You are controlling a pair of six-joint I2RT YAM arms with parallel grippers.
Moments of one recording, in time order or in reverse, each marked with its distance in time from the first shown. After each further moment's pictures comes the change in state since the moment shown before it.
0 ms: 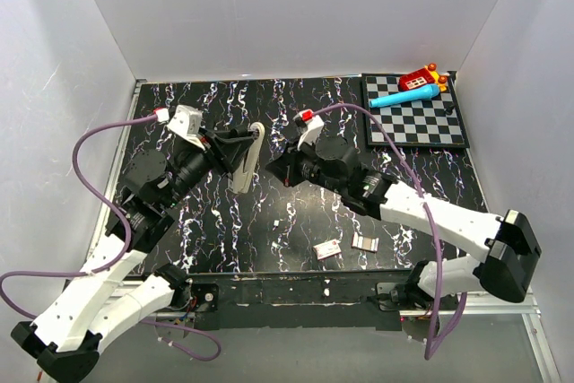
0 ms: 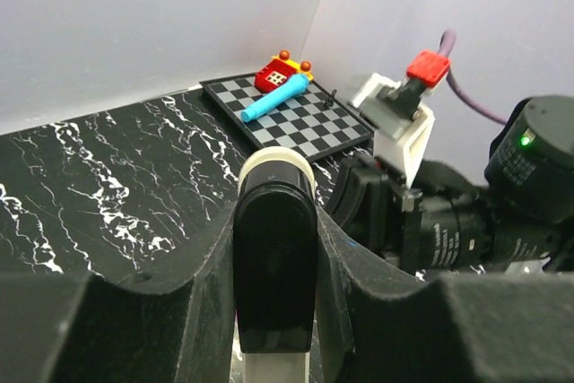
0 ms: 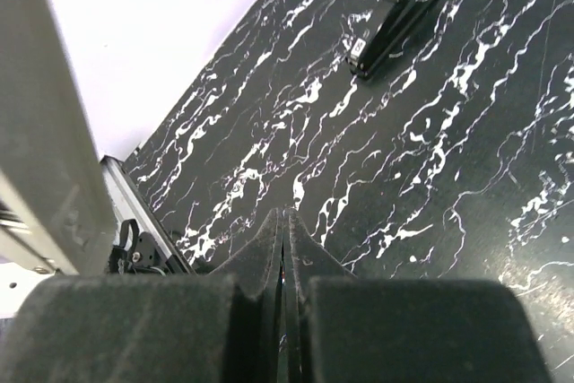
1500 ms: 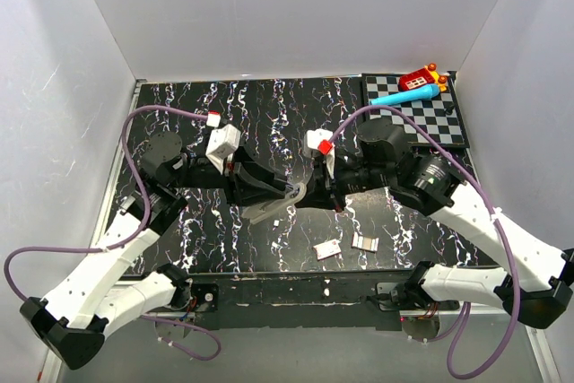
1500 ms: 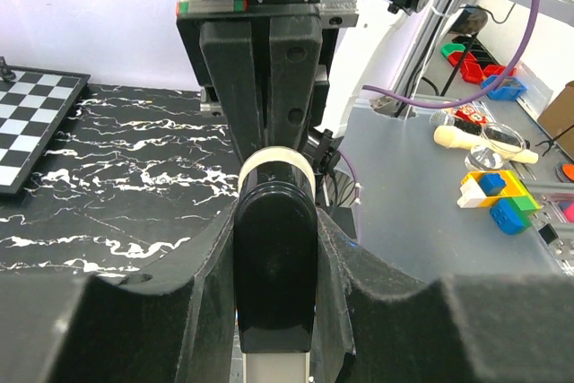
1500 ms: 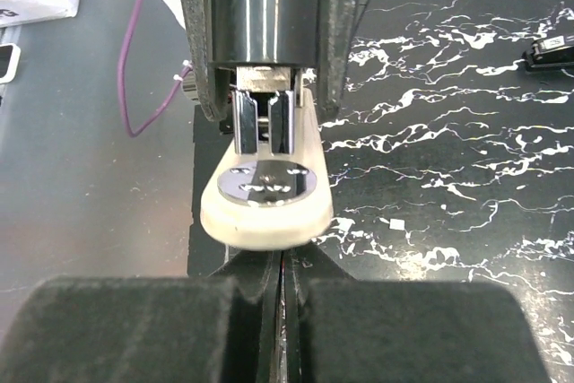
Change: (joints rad) left arm 0.000 0.146 0.062 0.080 0.912 0.056; right arm -0.075 -0.227 0.282 -0.691 -0.682 -0.654
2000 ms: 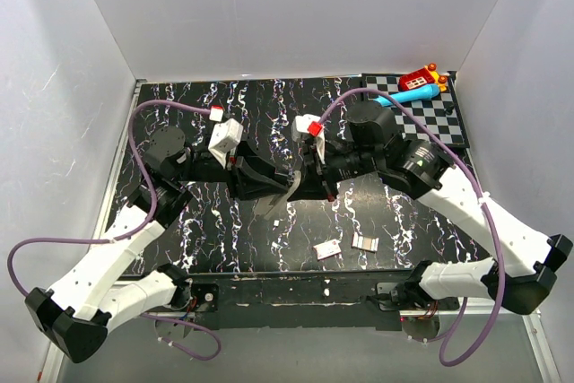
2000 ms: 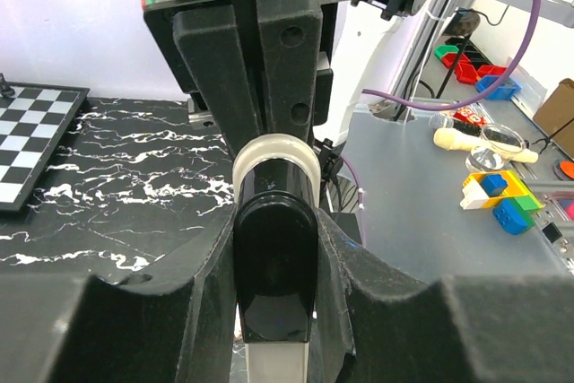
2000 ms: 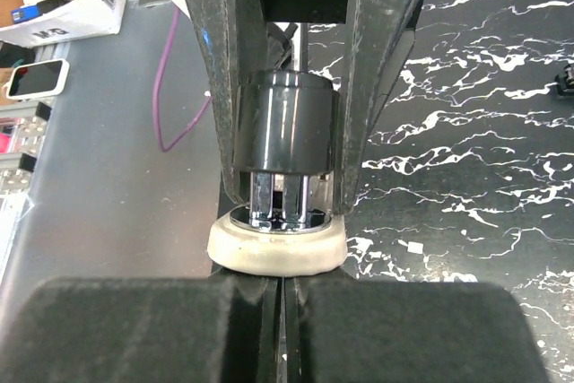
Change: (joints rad) left arm 0.003 0.056 0.000 0.086 0.032 -0.023; right arm -0.013 0.114 0.123 -0.008 -0.105 0.039
